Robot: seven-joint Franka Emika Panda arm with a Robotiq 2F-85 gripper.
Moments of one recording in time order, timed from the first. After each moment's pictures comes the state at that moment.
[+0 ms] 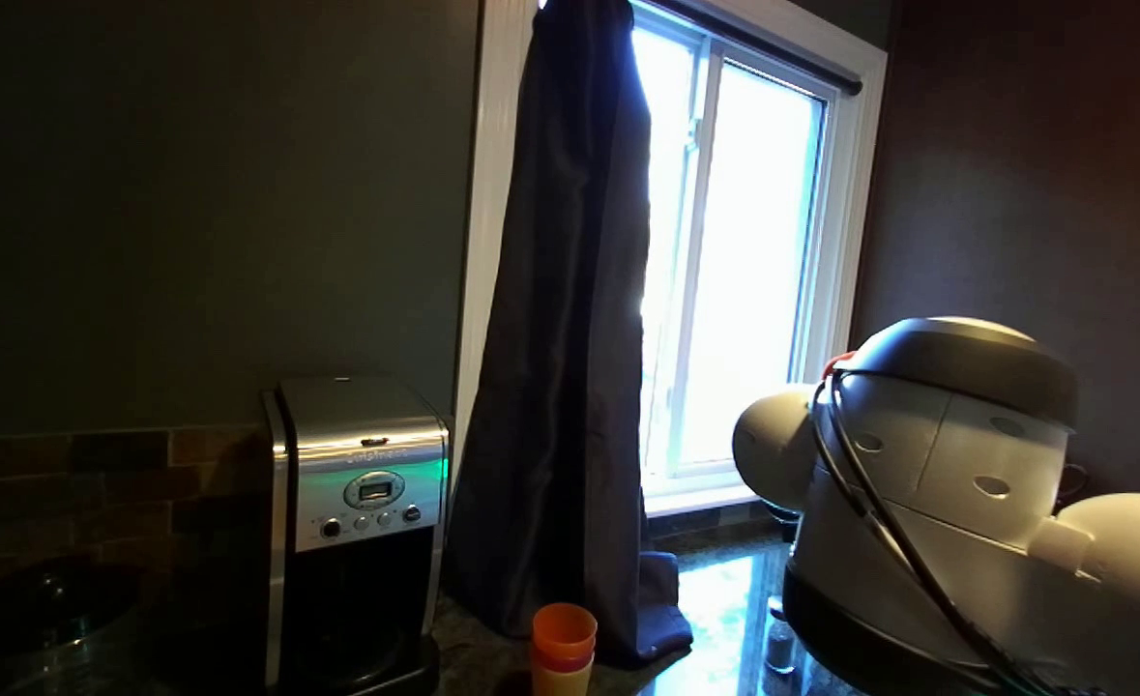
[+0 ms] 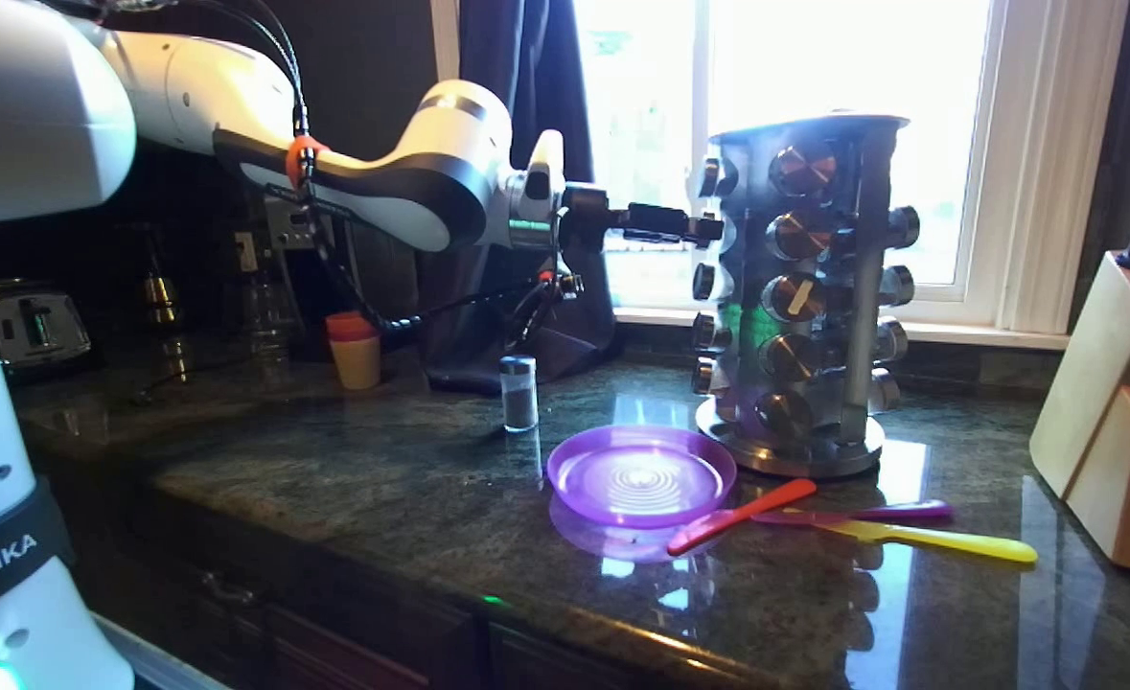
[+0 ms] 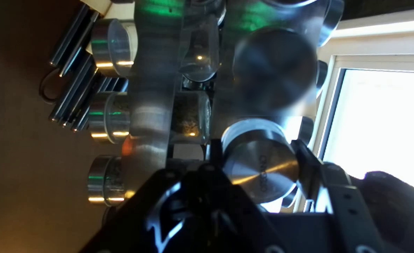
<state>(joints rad) -1.91 -1.32 1.57 -2.44 -0.98 3.06 2.24</state>
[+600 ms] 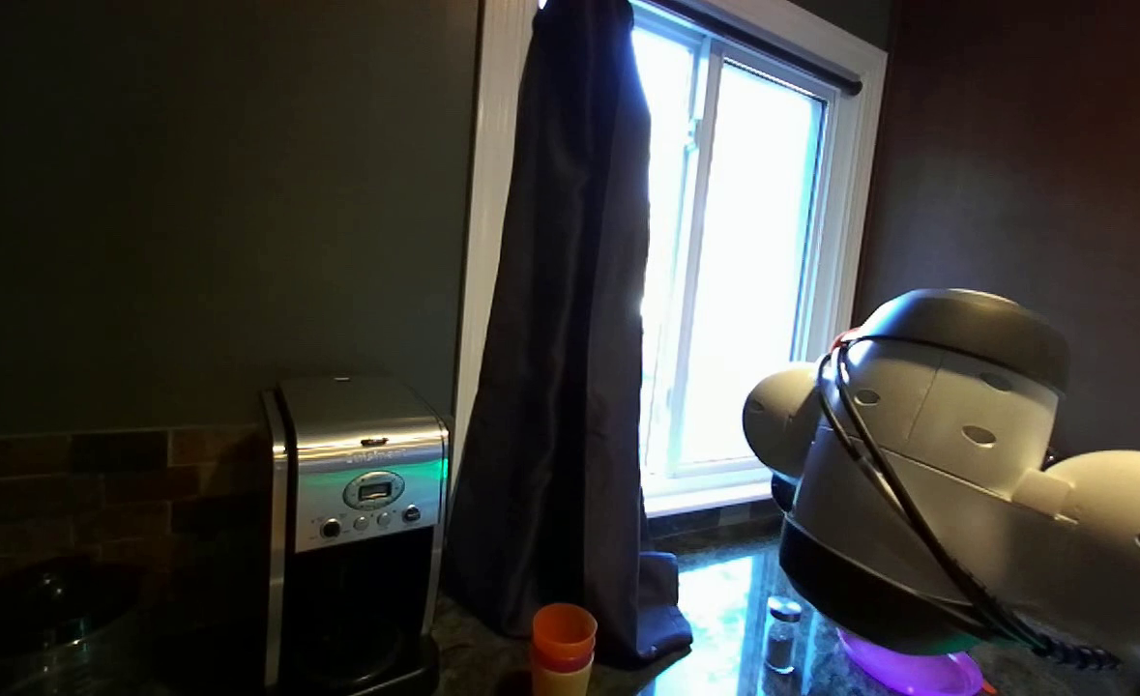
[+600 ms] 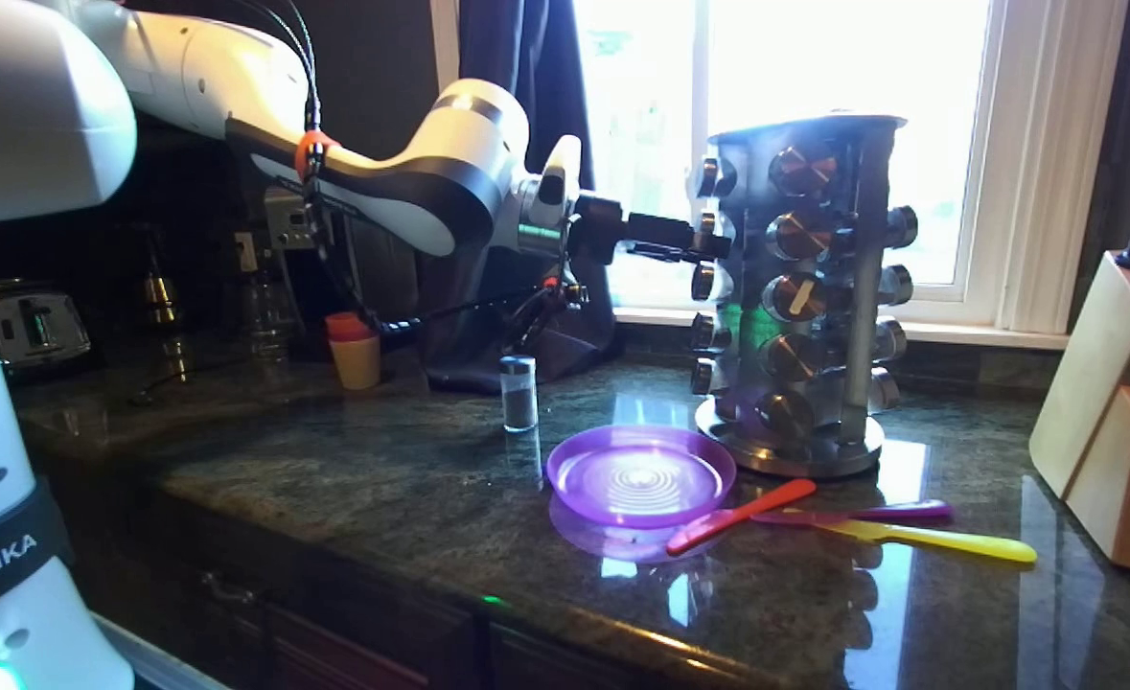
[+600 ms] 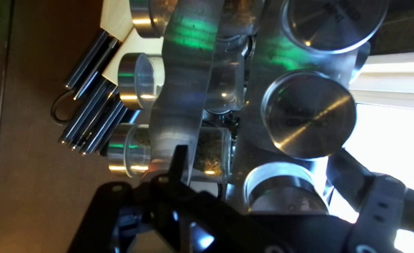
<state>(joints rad) -1.96 -1.25 1.59 -2.45 -0.99 3.08 2.16</state>
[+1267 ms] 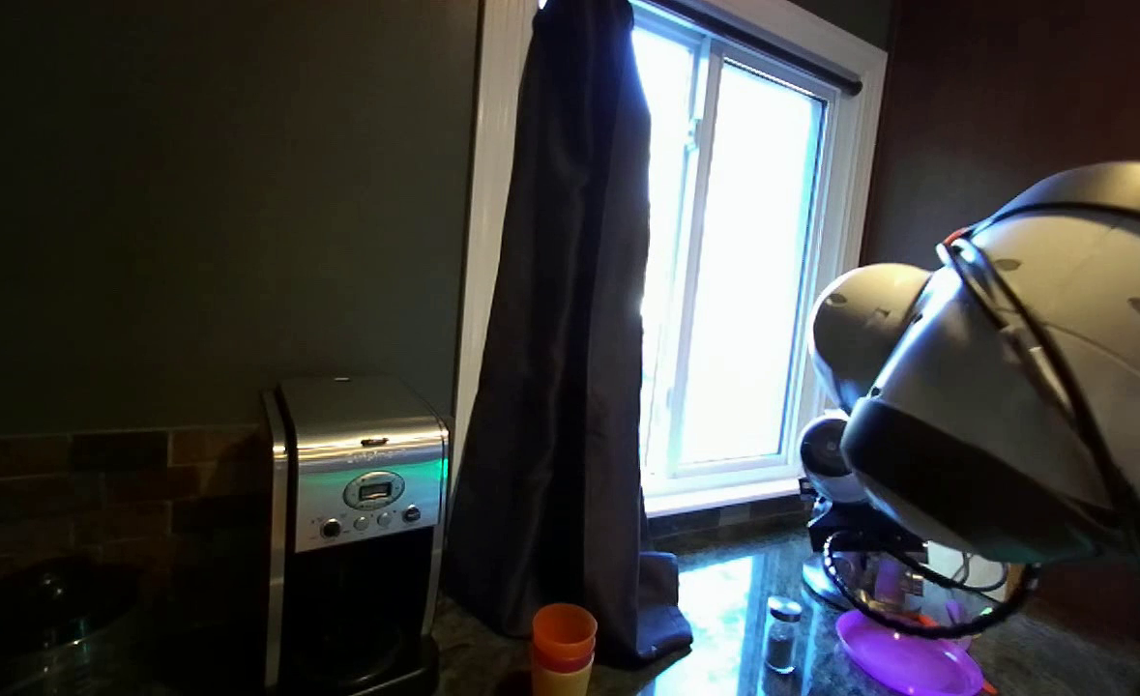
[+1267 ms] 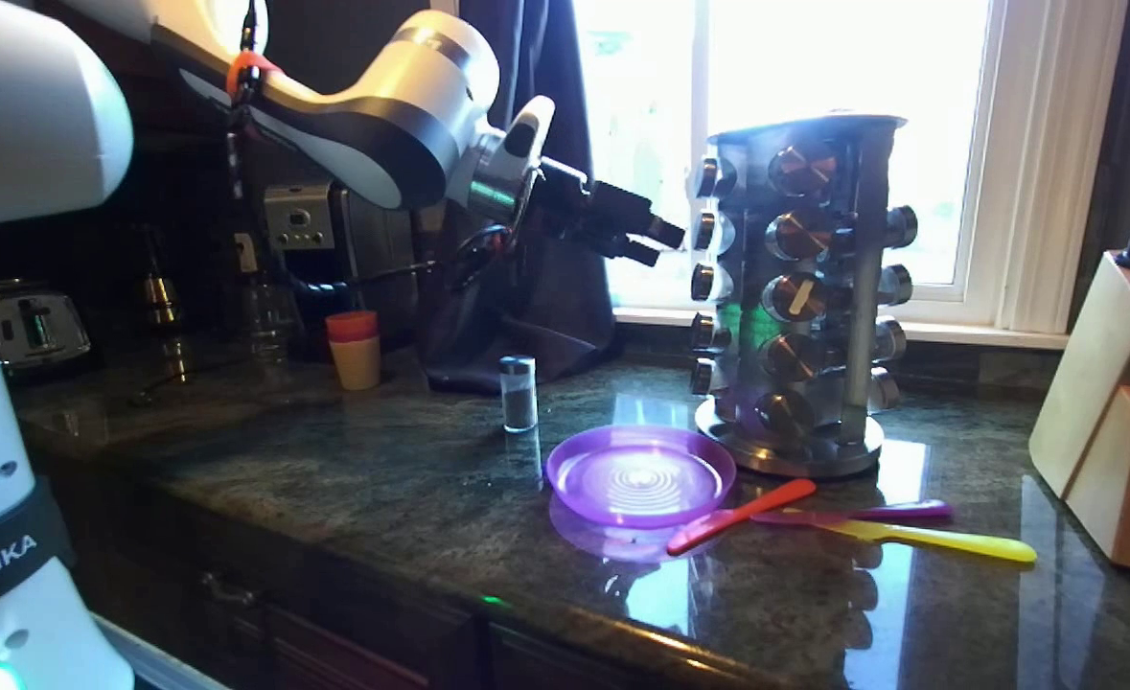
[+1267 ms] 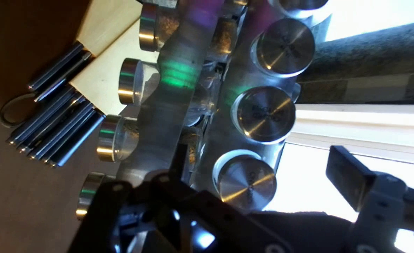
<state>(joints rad) -1.80 -1.03 1.42 -2.58 -1.12 3.23 1.89</state>
